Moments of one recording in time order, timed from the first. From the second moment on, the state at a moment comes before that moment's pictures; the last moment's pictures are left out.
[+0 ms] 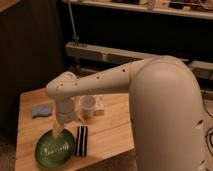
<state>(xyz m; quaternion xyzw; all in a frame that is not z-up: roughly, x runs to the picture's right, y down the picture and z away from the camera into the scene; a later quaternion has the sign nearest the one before) -0.181 0.189 0.694 -0.40 0.17 0.43 0.79</state>
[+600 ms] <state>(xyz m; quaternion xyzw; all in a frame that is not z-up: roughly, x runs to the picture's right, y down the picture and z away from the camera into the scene) -0.173 0.184 0.694 -0.39 0.17 0.46 0.78</state>
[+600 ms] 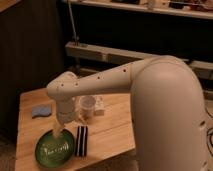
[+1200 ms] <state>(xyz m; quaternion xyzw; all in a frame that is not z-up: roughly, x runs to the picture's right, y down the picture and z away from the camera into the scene) -0.099 0.155 0.718 -0.35 0.16 0.56 0.74</state>
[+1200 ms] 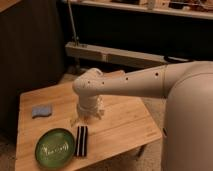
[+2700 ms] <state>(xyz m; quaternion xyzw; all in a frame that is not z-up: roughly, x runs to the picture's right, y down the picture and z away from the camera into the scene) -0.116 0.196 0.797 -0.30 0.20 0.61 0.71</state>
